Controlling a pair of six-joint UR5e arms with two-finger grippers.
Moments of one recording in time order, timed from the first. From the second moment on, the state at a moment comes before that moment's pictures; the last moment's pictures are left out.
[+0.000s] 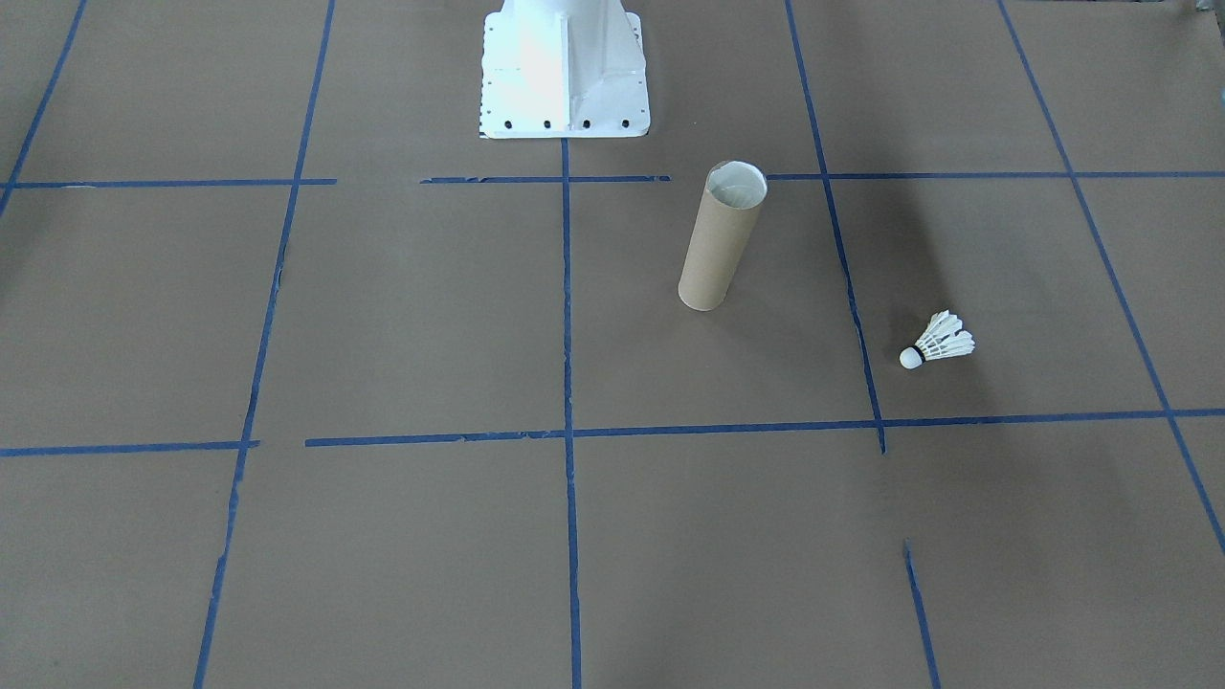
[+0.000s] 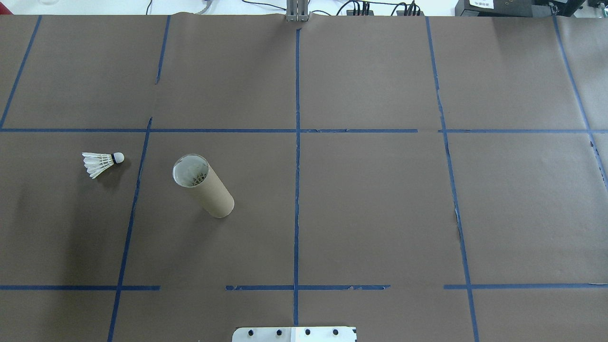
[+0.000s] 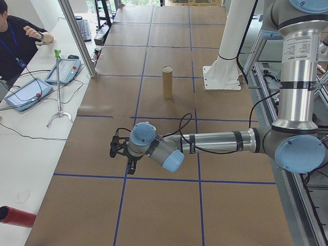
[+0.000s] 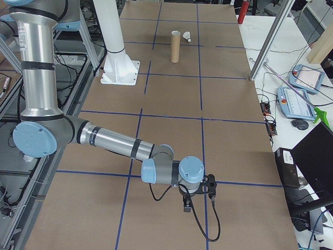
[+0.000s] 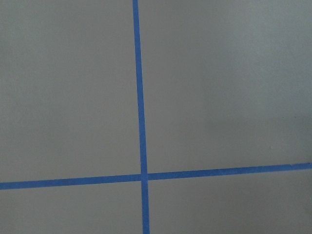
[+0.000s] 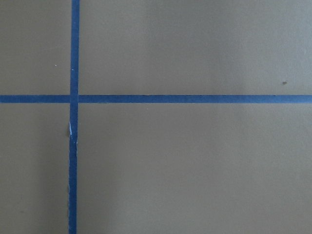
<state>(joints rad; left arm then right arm) -1.45 -1.50 -1.49 -2.38 -2.37 -0.61 1.62 -1.56 1.32 -1.31 2.33 -0.01</state>
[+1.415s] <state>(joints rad) -0.98 -1.60 -1.37 -3.01 -2.14 -1.53 1.62 -1.56 1.32 -1.31 2.33 -0.01</state>
